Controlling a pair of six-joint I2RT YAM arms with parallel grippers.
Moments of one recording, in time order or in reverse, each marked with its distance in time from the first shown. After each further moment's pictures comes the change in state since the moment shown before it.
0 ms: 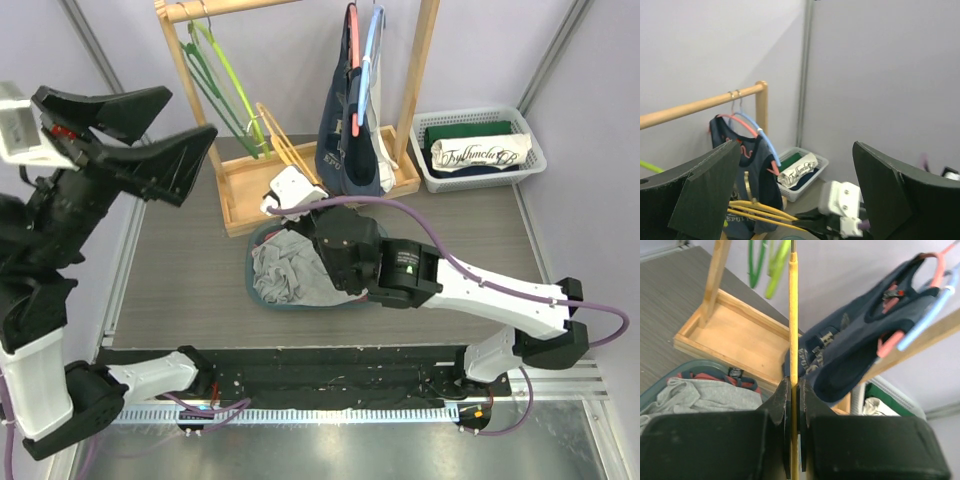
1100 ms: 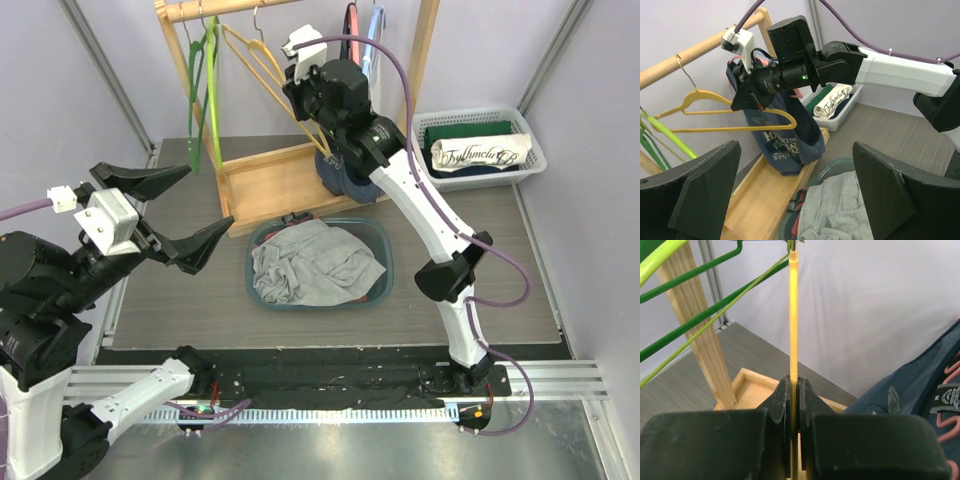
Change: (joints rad) left arm 0.051 -0.312 -0.462 -0.090 0.188 0.373; right arm -0.620 0.667 0.924 -0.165 -0.819 0.301
